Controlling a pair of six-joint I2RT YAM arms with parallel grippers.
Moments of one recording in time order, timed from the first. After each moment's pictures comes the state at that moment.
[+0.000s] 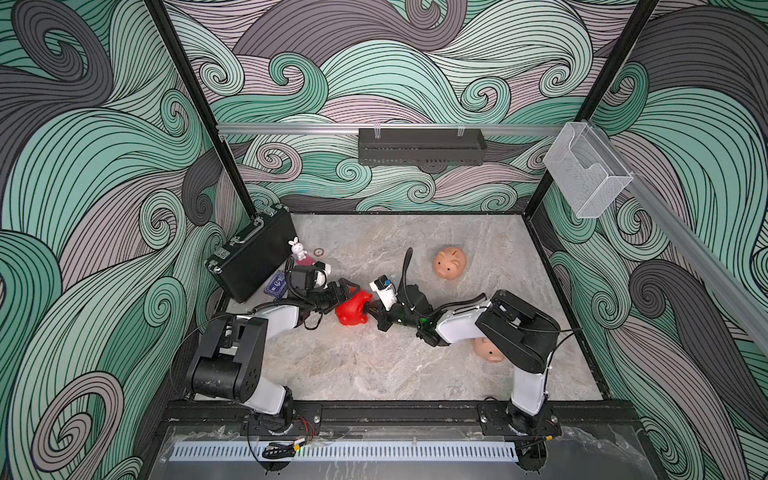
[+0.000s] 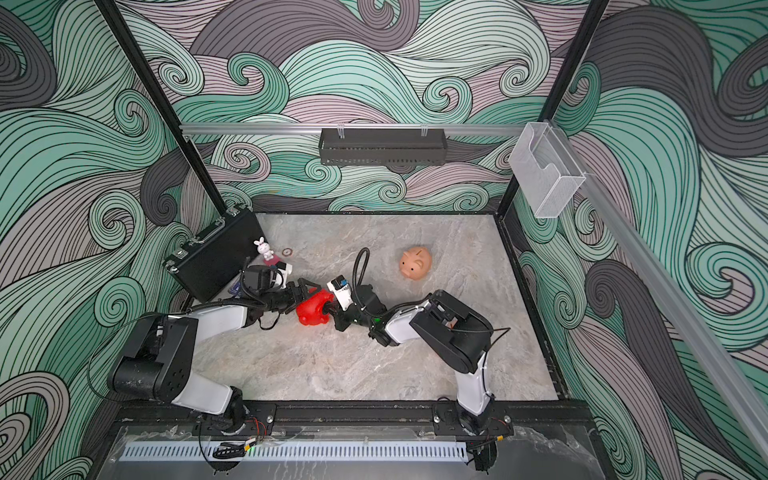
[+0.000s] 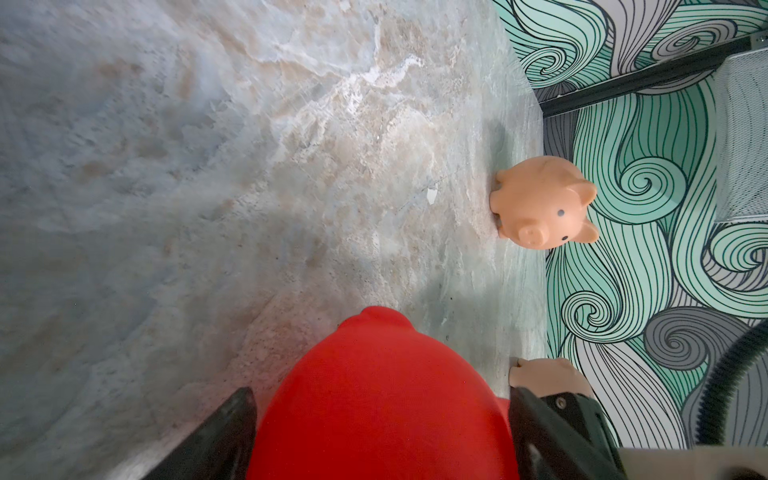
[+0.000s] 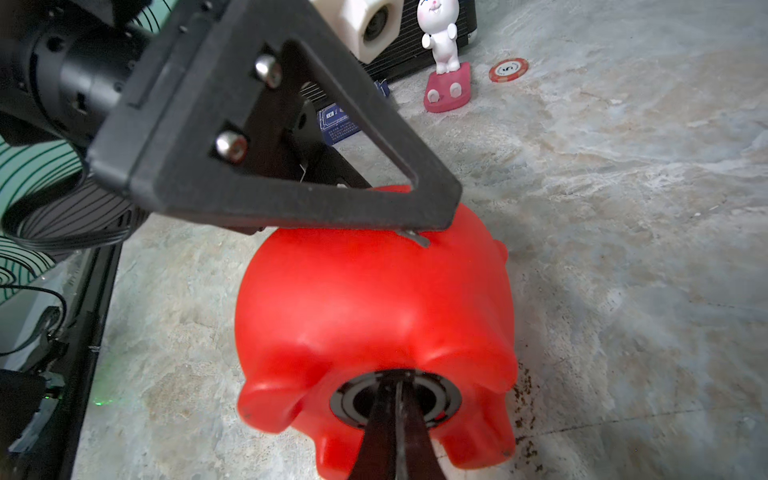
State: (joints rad) left arm -0.16 1.51 0.59 0.15 0.60 -0.64; right arm 0.88 1.91 0.79 0.70 -0.25 0.21
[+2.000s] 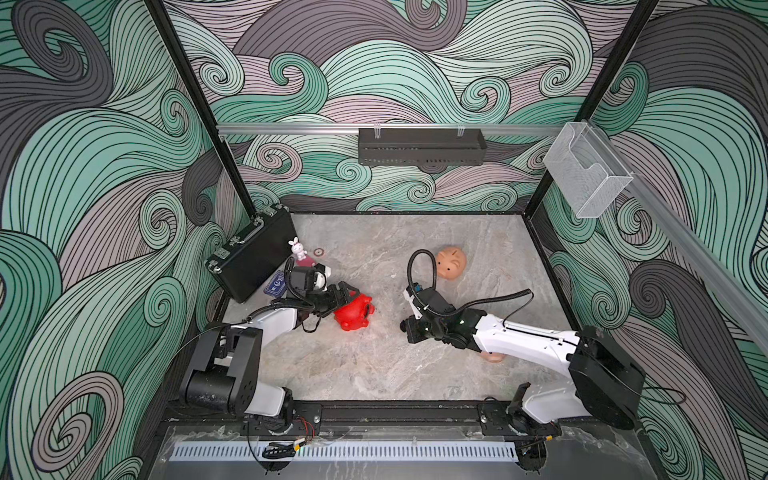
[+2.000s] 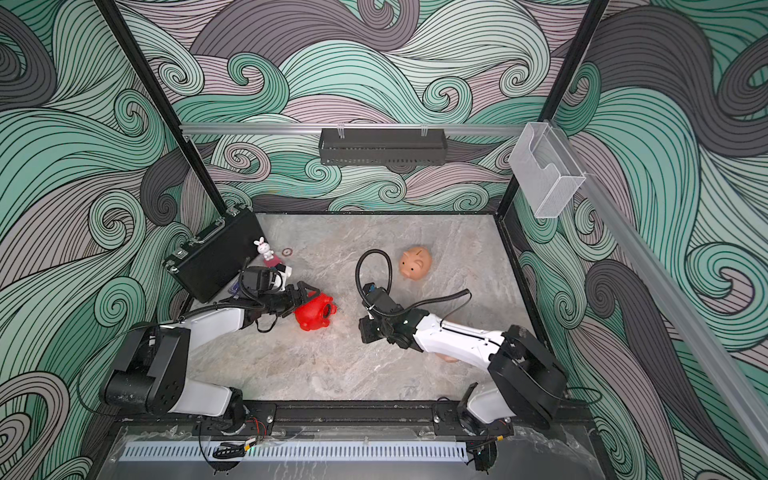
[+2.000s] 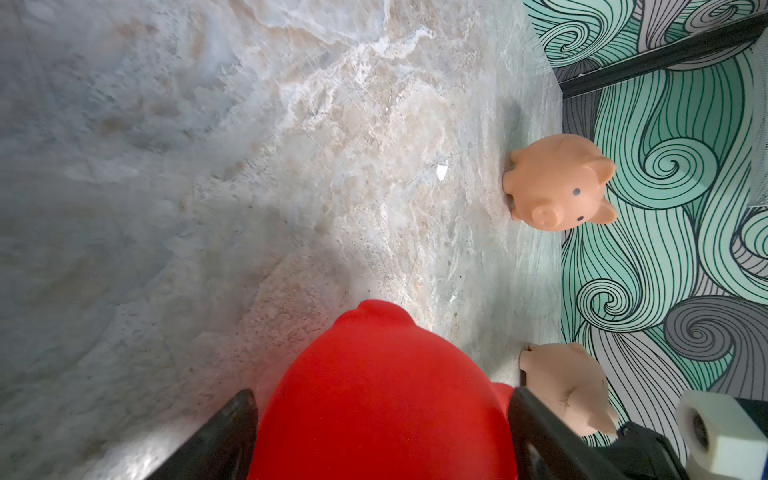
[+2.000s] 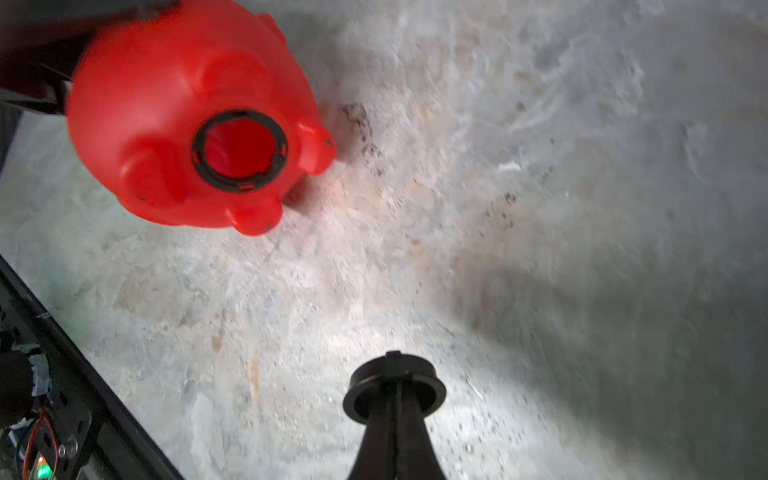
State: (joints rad) left arm -0.17 1.44 0.59 0.01 0.56 -0.60; right arm 0.90 1.42 0.77 -0.29 -0.03 0.50
